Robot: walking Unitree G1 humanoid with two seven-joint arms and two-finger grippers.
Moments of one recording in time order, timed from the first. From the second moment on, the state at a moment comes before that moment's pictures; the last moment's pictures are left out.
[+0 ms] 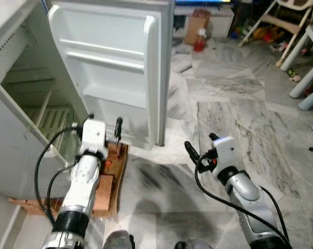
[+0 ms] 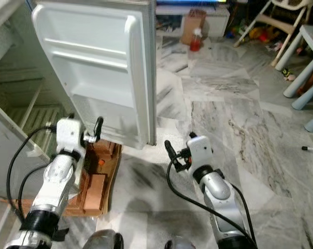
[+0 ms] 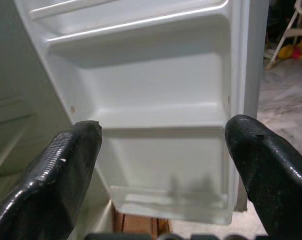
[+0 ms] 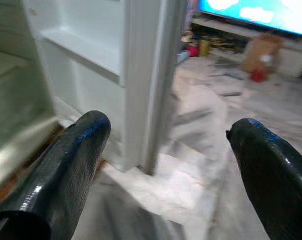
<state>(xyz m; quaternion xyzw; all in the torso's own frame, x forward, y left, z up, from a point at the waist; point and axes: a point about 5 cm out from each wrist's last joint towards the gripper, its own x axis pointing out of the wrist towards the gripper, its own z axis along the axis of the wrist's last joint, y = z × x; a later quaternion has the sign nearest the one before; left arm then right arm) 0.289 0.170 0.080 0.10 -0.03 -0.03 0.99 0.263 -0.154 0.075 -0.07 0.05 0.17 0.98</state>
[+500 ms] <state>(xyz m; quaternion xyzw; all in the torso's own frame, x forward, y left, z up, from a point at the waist) 0.261 0.182 0.083 0.12 -0.01 0.01 0.99 0.274 -0.152 0.084 -0.08 0.00 0.12 0.99</state>
